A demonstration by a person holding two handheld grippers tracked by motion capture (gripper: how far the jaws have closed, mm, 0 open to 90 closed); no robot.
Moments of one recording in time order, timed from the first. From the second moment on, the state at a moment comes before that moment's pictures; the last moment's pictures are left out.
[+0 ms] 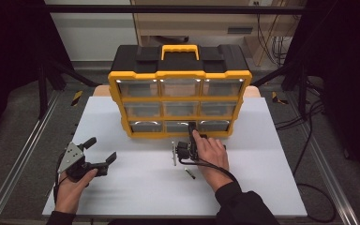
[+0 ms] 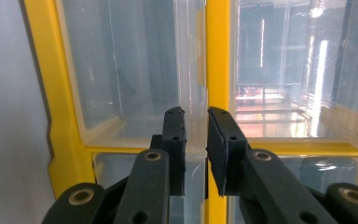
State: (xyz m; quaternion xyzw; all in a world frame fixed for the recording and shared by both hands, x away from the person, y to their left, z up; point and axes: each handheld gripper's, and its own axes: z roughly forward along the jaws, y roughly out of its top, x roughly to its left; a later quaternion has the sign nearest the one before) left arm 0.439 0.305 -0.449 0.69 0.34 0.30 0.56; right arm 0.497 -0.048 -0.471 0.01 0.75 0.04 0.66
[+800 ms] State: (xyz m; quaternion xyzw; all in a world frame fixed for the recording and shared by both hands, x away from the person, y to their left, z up) left arm 0.439 0.305 -0.449 0.70 0.34 0.30 0.56; right arm 0.484 -0.052 -0.472 0.00 0.75 0.05 0.66
